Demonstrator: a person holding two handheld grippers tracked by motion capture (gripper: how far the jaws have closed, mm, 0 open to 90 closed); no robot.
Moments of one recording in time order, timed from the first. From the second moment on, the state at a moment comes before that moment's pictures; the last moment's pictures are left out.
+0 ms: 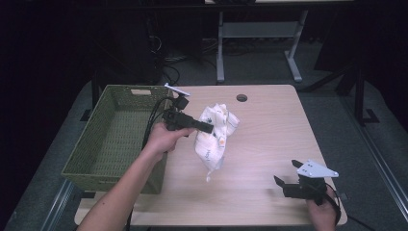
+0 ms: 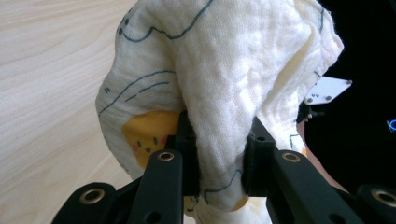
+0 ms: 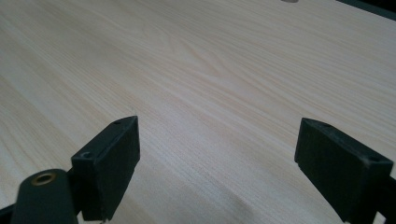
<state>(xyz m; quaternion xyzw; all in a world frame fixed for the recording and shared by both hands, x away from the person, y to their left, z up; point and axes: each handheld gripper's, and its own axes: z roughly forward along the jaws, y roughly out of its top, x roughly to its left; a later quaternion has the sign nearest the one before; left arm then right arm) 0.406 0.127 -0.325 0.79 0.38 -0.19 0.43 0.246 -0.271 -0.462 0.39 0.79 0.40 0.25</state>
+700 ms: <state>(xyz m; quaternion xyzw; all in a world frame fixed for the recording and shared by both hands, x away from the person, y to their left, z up) 0.417 0.091 -0.353 0.79 0.43 -0.16 0.42 0.247 -0.270 -0.464 0.39 0.79 0.40 0.25</state>
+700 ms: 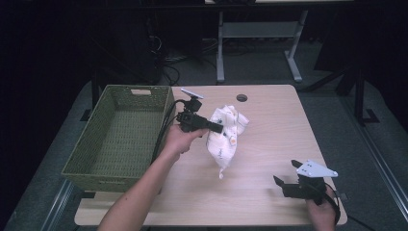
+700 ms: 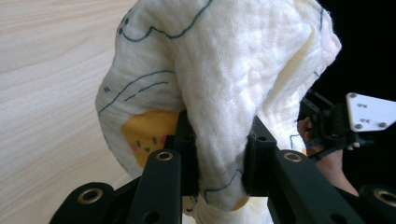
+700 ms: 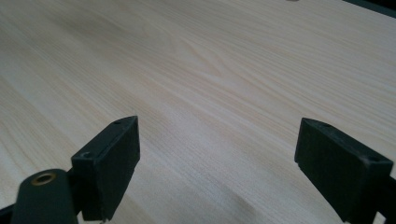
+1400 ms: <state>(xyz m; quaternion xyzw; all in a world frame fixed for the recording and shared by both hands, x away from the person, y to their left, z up) 0.414 0.066 -0.398 0.80 0.46 -0.10 0.38 0.248 -0.270 -0.464 0.39 0.79 0.40 0.25</state>
